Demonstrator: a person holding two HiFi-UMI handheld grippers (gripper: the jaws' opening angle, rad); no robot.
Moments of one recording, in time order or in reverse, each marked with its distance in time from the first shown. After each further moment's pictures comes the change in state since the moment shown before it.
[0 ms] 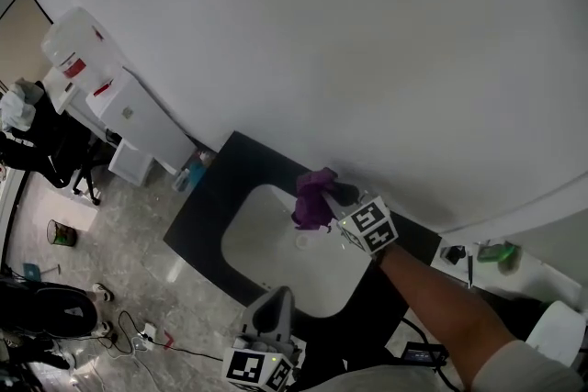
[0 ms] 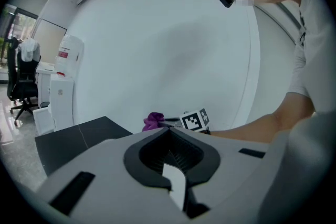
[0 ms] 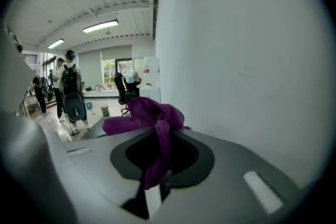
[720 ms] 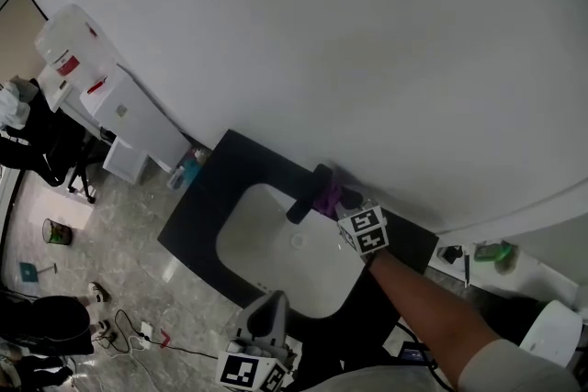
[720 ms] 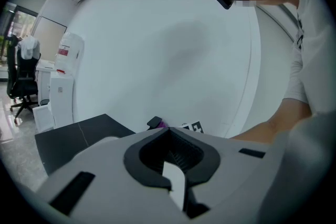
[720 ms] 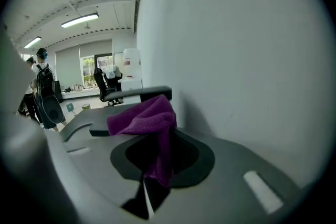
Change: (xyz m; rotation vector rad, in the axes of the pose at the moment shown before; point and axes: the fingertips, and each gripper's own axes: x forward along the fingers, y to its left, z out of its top) left arm 0.000 0.000 -0.005 -0.011 0.017 -0.018; right arm 0.011 -0.038 -0.075 0.118 0.046 -0.192
